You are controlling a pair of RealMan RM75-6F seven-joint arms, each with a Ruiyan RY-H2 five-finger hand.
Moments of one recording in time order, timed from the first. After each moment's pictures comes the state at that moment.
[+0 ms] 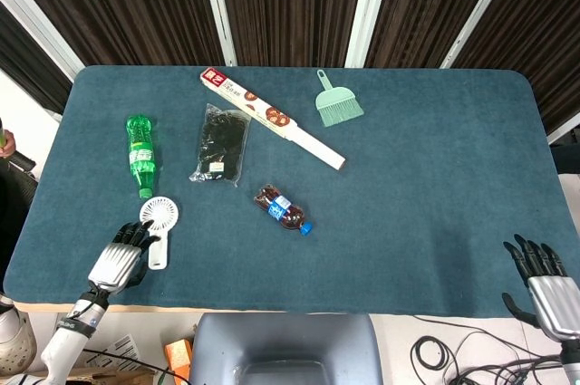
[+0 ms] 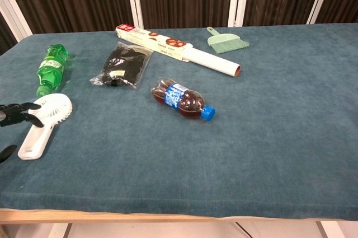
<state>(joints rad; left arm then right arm) -0.37 -1.41 0.02 -1.35 1.41 1.07 0.15 0.01 -1.11 -0.06 -1.43 -1.58 1.43 0.07</state>
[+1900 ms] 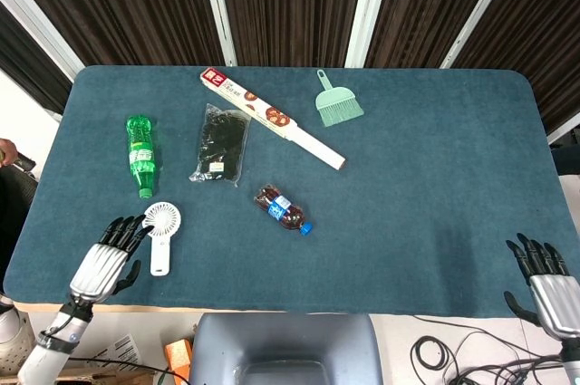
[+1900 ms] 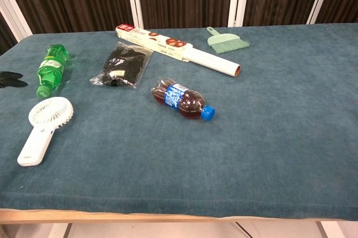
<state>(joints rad) -0.30 -1.31 0.06 -1.45 1.59 1.32 0.07 0.01 -1.12 -0.05 -1.43 -1.56 1.42 0.06</state>
